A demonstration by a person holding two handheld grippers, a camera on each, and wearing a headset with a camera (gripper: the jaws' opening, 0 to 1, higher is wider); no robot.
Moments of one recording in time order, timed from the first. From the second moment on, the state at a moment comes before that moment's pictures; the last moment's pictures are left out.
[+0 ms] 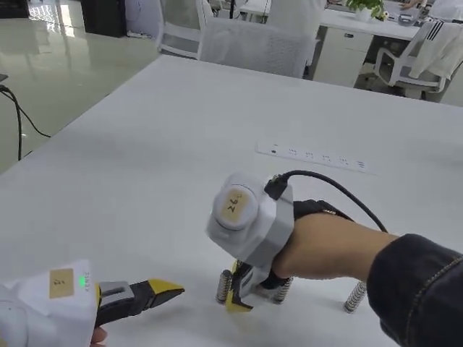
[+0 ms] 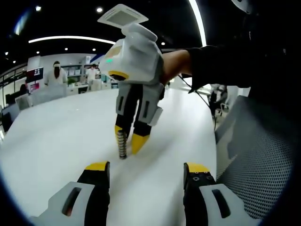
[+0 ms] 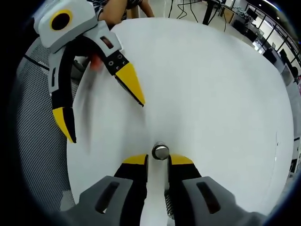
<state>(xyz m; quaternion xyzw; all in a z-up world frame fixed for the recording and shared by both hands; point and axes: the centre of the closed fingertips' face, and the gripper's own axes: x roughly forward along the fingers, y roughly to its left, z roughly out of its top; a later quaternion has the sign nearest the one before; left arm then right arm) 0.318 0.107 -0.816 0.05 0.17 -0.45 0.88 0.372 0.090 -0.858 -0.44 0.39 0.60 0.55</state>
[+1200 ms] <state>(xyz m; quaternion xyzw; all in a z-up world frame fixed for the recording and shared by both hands) 0.318 0.112 -0.808 0.05 0.16 -0.44 0.88 0.326 0.058 -0.820 -0.32 0.36 0.60 0.64</state>
